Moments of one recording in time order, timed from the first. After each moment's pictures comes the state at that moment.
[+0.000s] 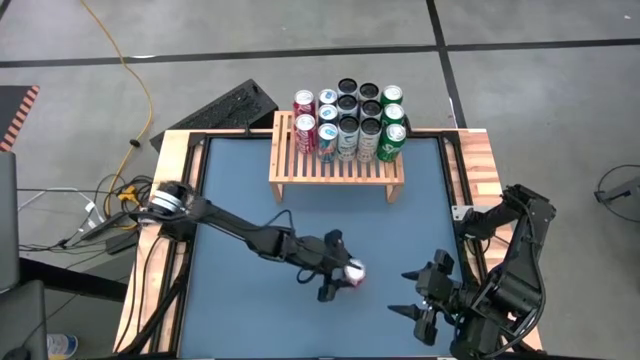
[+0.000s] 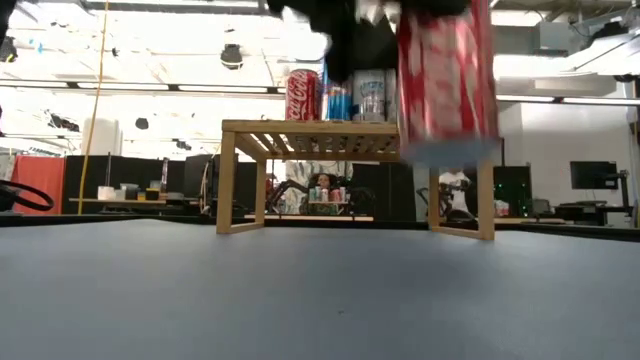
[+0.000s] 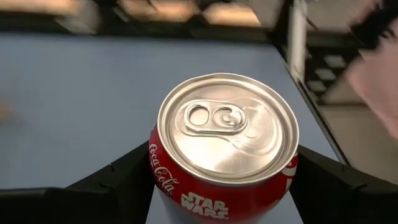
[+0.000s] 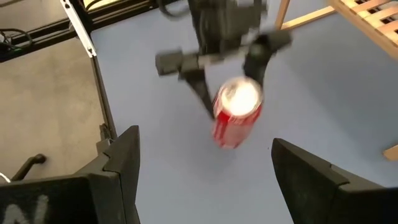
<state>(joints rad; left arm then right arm) -0.28 1.89 1.25 0.28 -0.09 -0.20 0.97 1.69 1.88 -1.43 0.81 1.29</state>
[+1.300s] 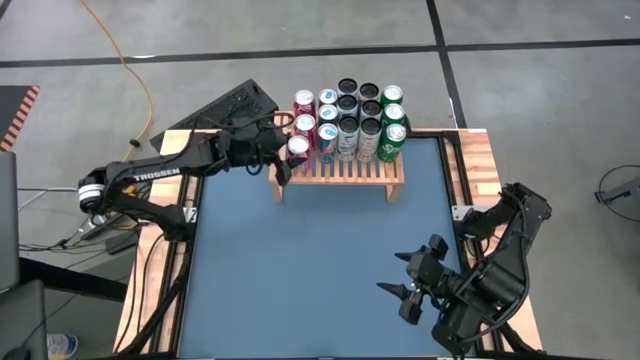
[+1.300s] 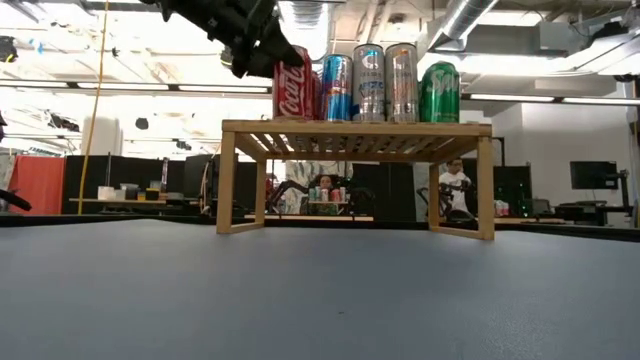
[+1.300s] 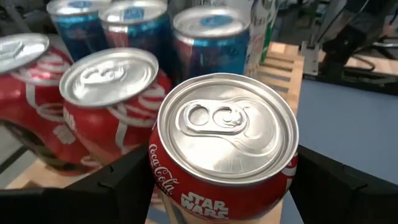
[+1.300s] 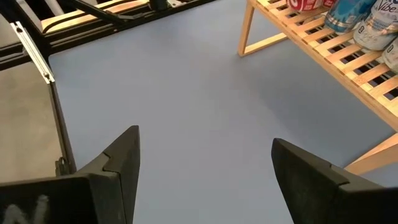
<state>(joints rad) 0.39 1.26 1.03 -0.07 -0.04 0.02 0.89 1.69 1.88 -1.50 0.89 1.28</state>
